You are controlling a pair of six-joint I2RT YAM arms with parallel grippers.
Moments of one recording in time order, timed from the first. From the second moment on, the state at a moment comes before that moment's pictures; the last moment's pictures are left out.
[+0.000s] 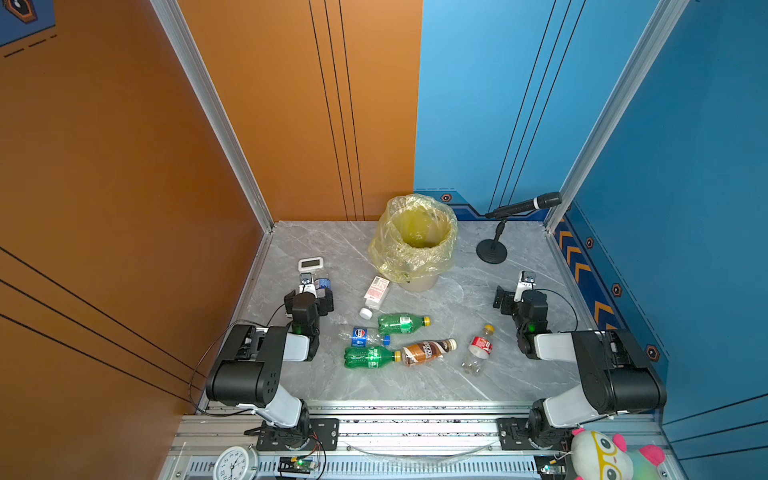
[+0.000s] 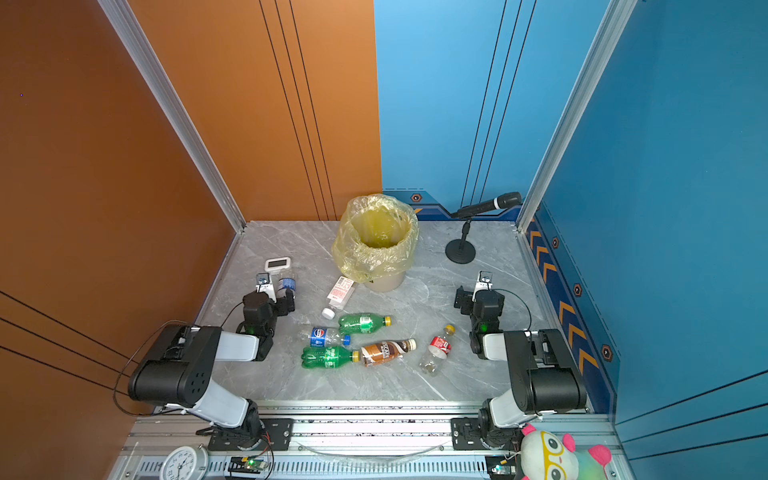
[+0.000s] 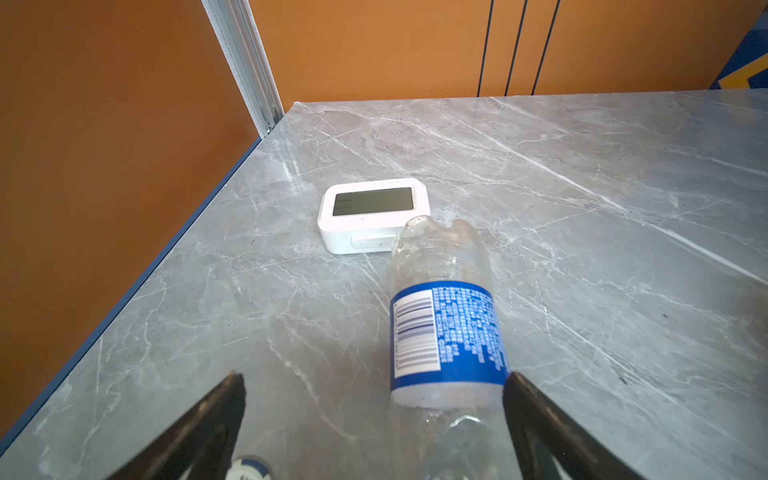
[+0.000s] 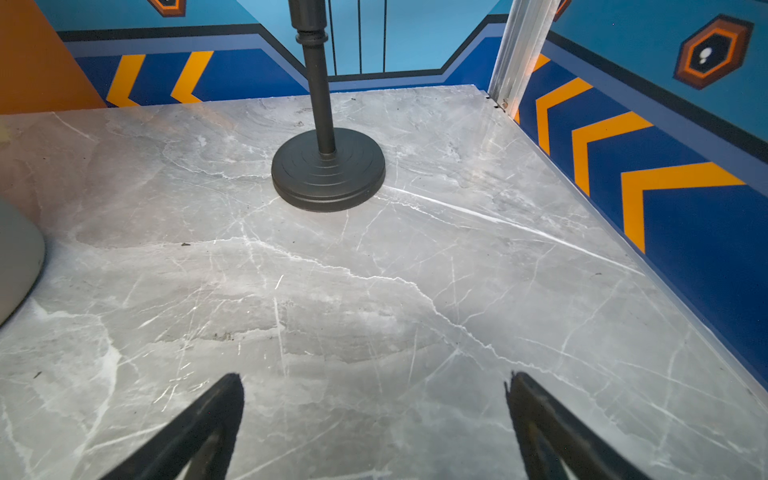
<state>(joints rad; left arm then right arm) -0.05 1.56 0.35 0.84 -0.28 -0.01 0.04 1.51 0.38 0.72 0.21 0.07</state>
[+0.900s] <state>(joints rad) -0.41 1.30 0.85 -0.38 -0.04 -0.31 -0.06 1.08 0.66 -0.02 -0.01 0.54</state>
